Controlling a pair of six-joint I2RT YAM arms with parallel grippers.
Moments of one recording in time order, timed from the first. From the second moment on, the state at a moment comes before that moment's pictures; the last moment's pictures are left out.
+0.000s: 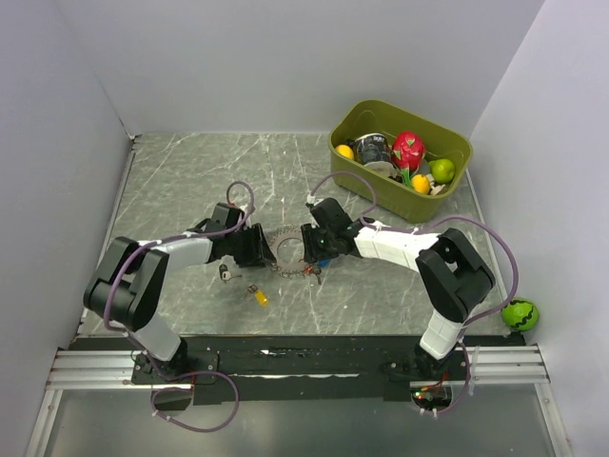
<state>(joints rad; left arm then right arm) -0.39 1.59 0.76 -0.07 0.39 -0.61 0.70 1.72 1.03 -0.27 -0.06 0.42</state>
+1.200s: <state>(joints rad) -0.51 1.57 0.87 -0.09 0.40 -0.60 0.64 1.62 0.93 -0.19 -0.04 0.45</state>
